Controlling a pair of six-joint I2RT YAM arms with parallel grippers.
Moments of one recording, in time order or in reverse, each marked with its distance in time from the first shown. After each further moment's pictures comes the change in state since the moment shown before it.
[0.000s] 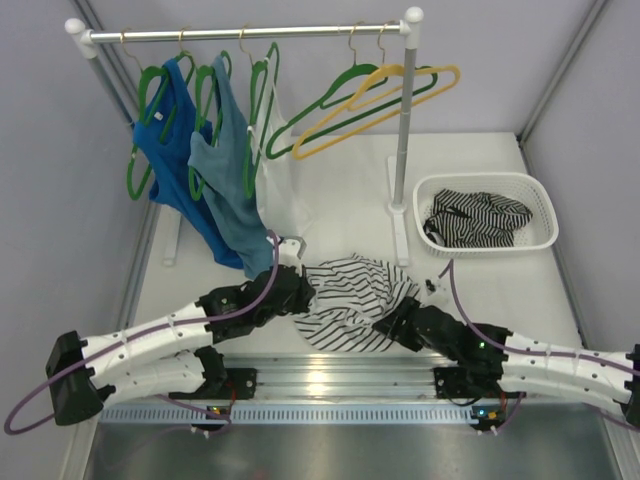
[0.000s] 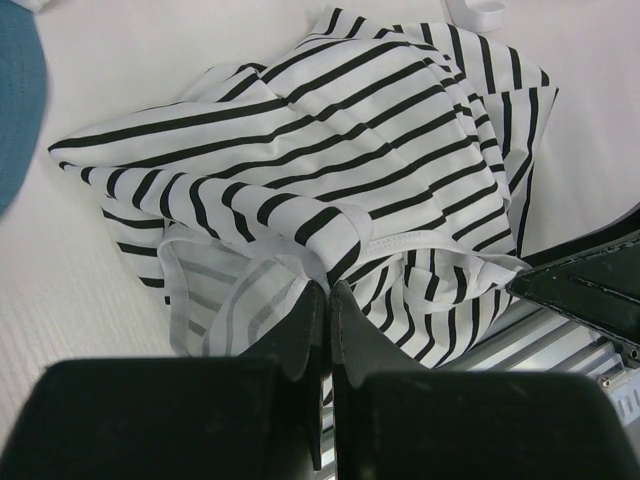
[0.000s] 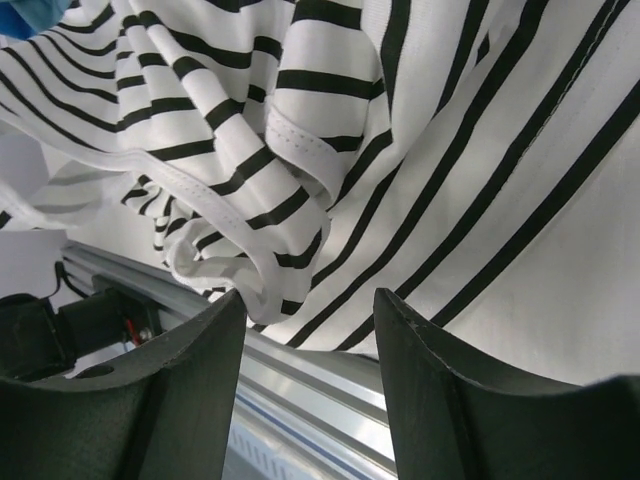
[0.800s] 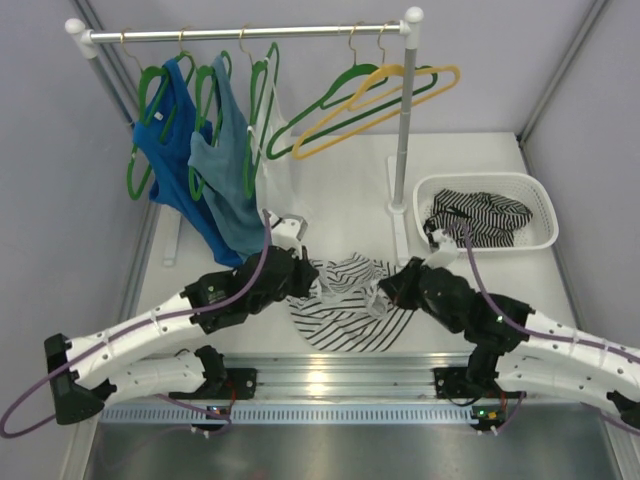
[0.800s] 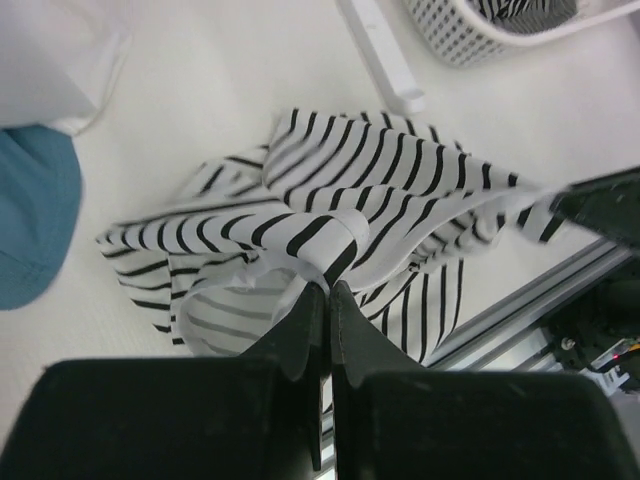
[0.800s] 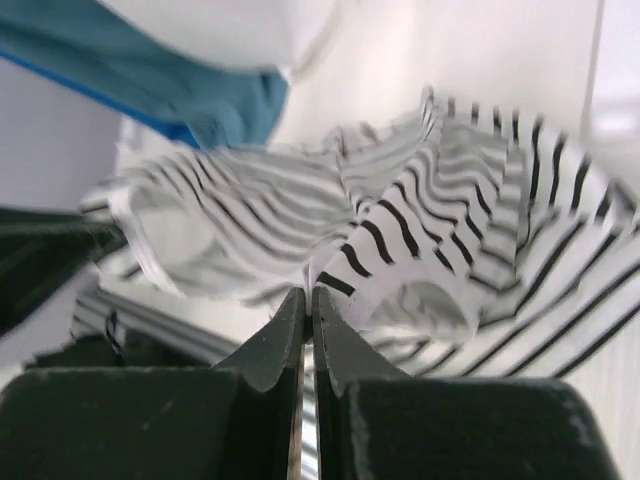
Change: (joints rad) left arm 0.001 0.014 0.202 -0.098 -0.002 0.081; right arm -0.032 0.117 0.411 -0.150 0.161 -0.340
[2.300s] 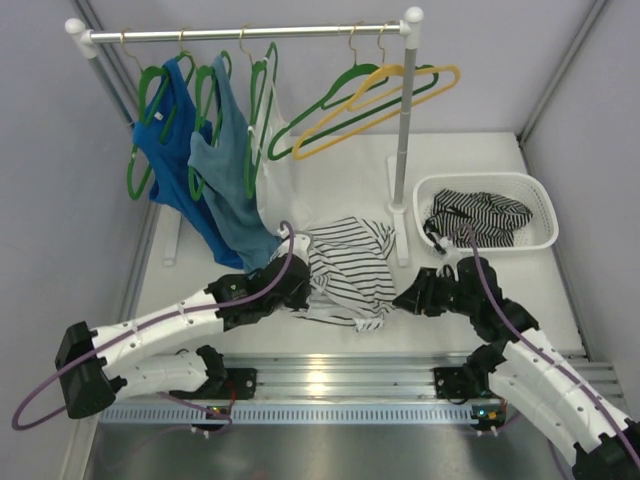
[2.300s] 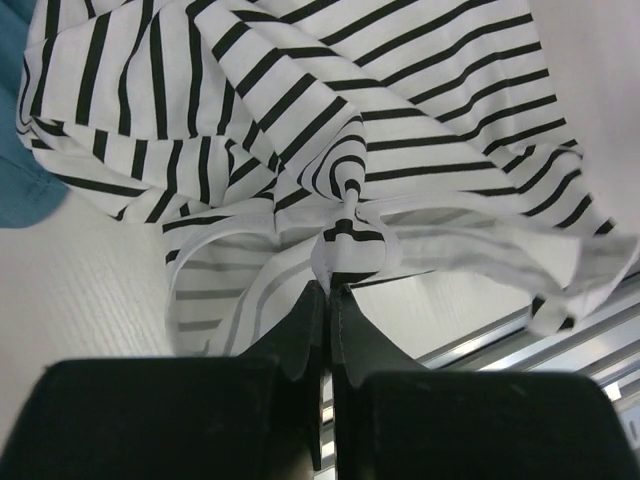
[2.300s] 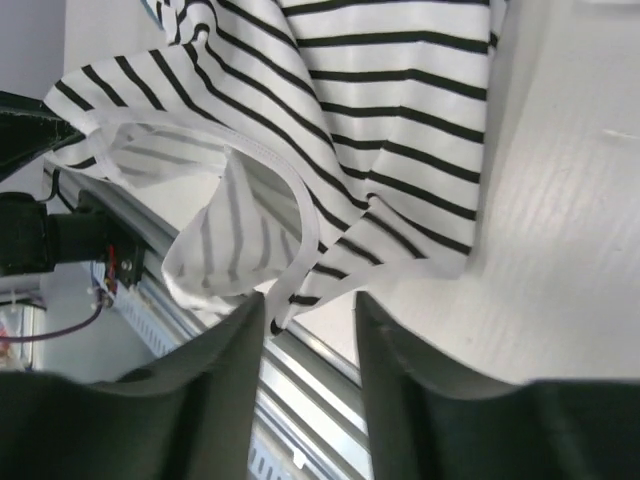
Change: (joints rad) left arm 0.037 0.085 -0.080 -0.084 0.022 -0.004; right arm -0.697 -0.094 -0.235 0.053 -0.937 -0.449
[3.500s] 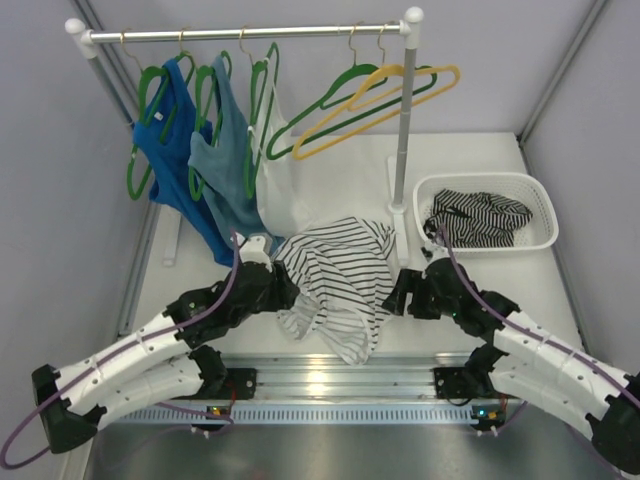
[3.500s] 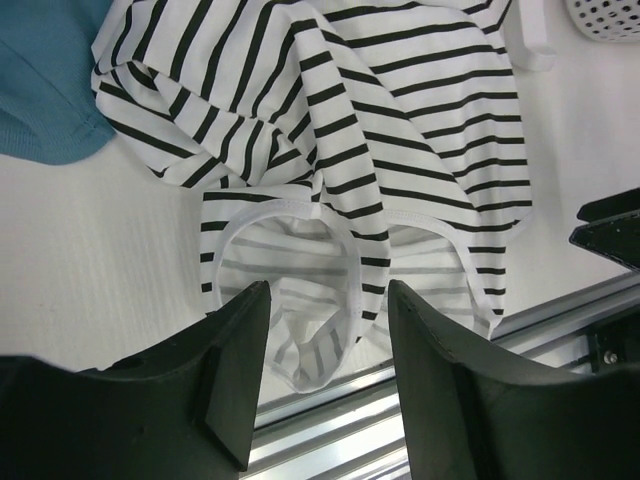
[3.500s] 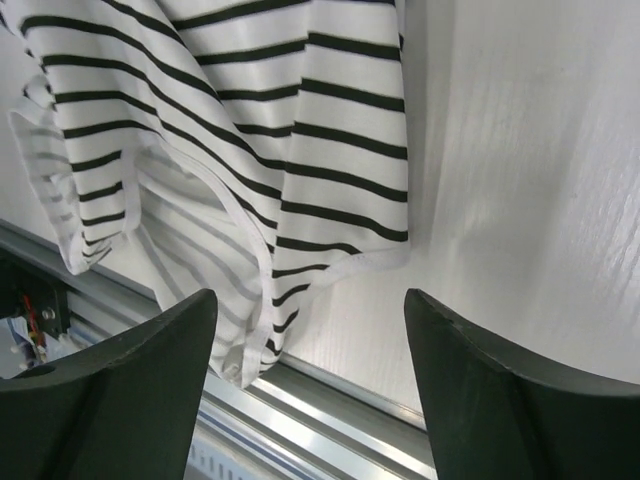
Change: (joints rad) left arm 0.082 -0.264 -0.117 -0.035 -0.004 -0.178; right arm 0.249 0.152 0.043 -0.055 0.378 0.174
